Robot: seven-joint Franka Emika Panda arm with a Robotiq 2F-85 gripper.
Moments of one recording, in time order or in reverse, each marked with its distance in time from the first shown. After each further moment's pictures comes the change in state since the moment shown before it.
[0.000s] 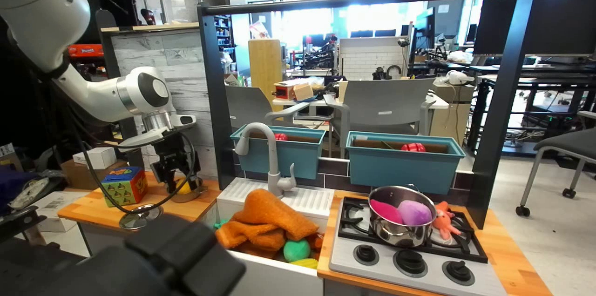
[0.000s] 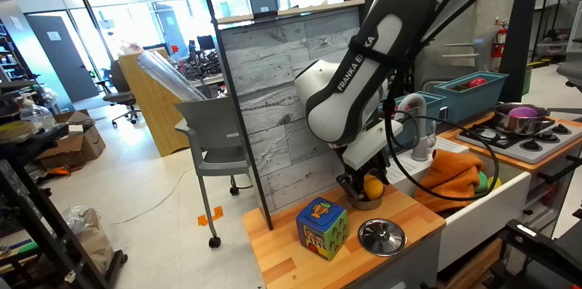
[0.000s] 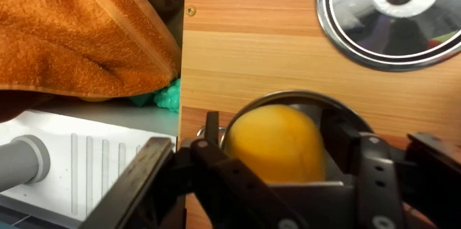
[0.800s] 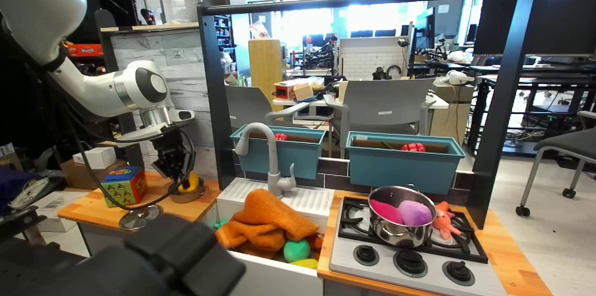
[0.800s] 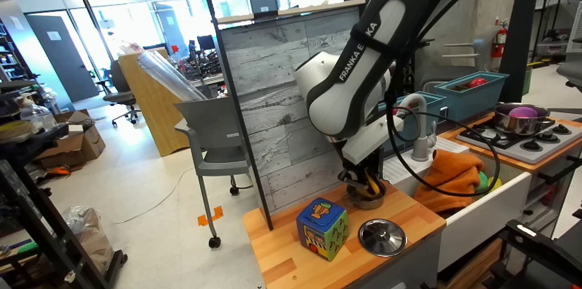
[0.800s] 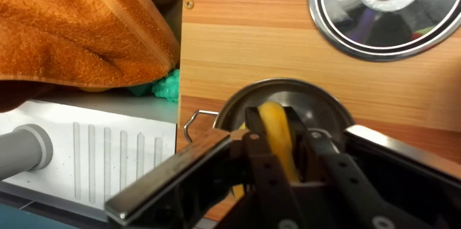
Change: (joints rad) arm -0.003 -0.059 0.005 -0.074 0.001 0.060 -0.006
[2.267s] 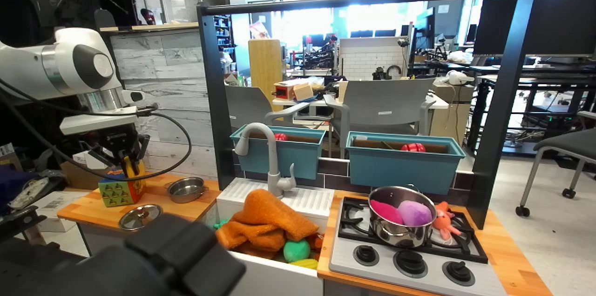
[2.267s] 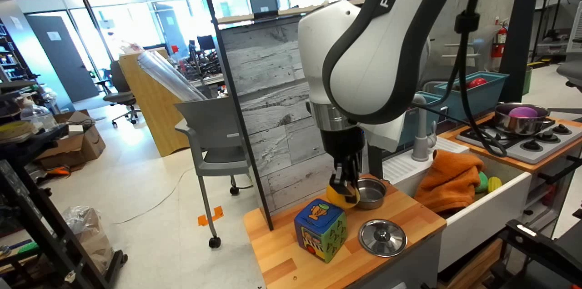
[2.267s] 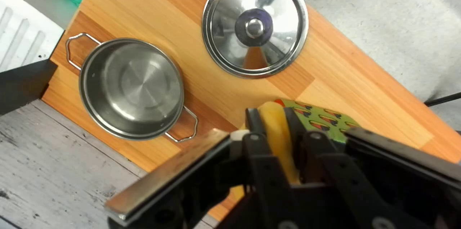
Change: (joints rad) arm 0.005 -0.357 0.120 -0.549 -0.034 0.422 -0.460
